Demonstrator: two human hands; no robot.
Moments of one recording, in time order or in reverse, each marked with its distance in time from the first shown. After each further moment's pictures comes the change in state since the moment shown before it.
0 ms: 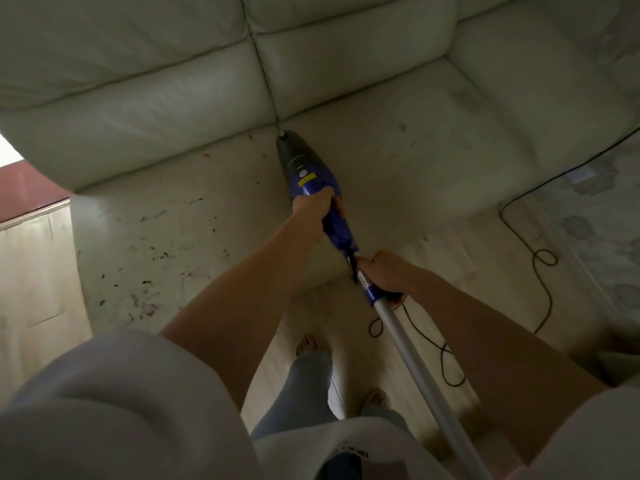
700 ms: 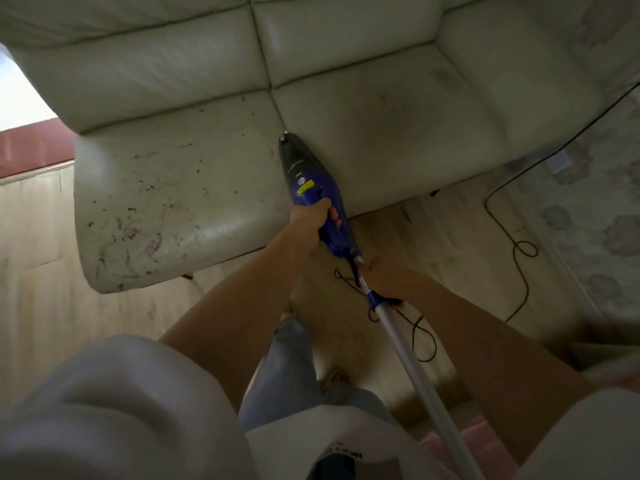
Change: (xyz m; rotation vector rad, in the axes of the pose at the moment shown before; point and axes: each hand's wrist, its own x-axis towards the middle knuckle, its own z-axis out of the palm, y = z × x) left_hand -0.110 -0.168 0.026 -0.074 0.032 -0.005; right_hand -0.104 0.161 0.029 -0.173 -0.002 -0.099
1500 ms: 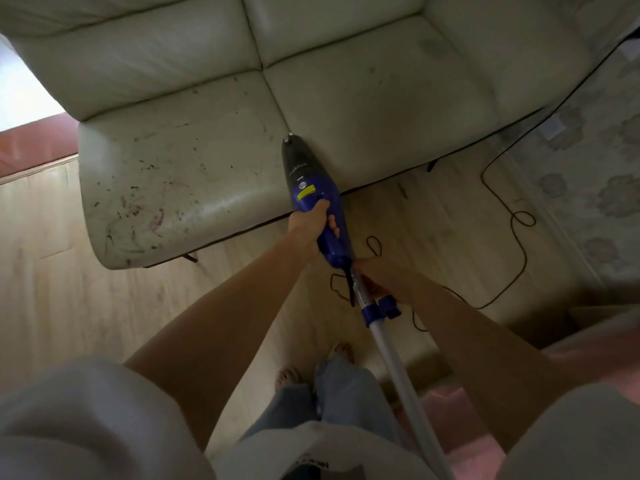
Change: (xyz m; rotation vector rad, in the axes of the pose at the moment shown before) left_hand -0.088 -0.073 -0.016 -0.010 0.007 -0.035; right_hand -0.064 0.034 0.045 0.539 -0.097 0.177
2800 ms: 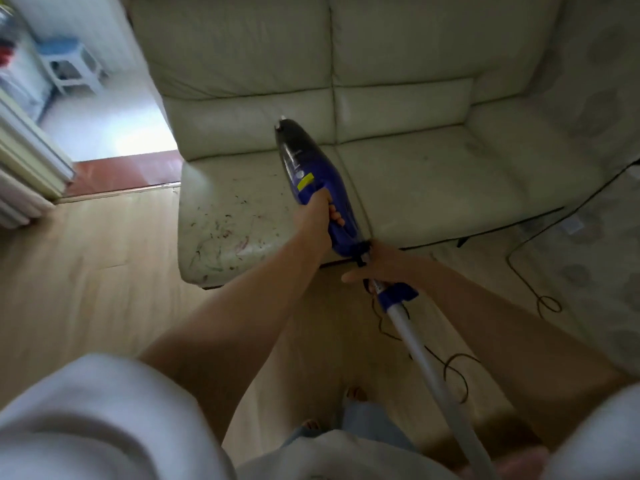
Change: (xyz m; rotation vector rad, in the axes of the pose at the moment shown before) left_hand -0.103 0.106 -0.171 -0.276 -0.022 0.317; right_hand -0.118 -0.122 0.147 -0.613 -0.042 -0.507
